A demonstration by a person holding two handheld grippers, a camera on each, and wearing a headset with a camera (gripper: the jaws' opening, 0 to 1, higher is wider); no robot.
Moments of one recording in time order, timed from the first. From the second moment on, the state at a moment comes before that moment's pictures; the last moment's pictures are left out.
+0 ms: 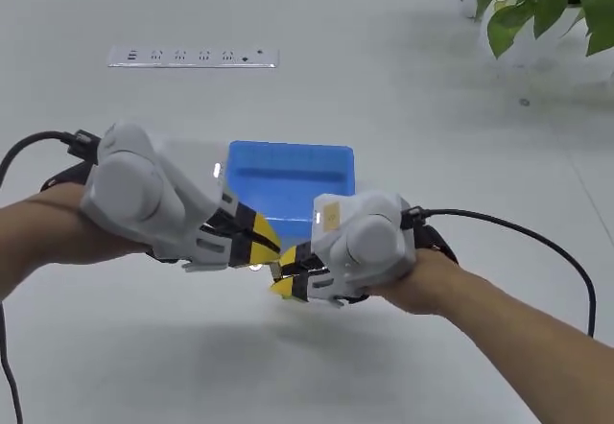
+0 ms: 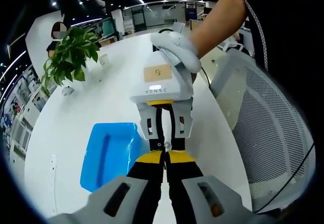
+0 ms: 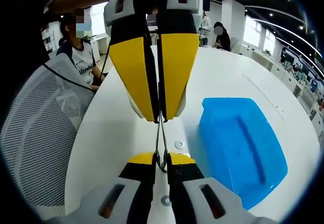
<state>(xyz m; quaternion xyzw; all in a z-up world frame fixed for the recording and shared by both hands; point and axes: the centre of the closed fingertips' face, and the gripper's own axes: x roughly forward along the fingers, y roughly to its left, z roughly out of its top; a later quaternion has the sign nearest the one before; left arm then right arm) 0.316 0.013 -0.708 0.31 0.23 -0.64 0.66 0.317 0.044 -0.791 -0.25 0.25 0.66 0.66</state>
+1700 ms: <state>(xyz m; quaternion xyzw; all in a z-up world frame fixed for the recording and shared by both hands) 0.325 0.023 -0.662 0.33 0.23 -0.64 0.66 0.329 0.053 -0.744 -0.26 0.23 0.66 0.67</state>
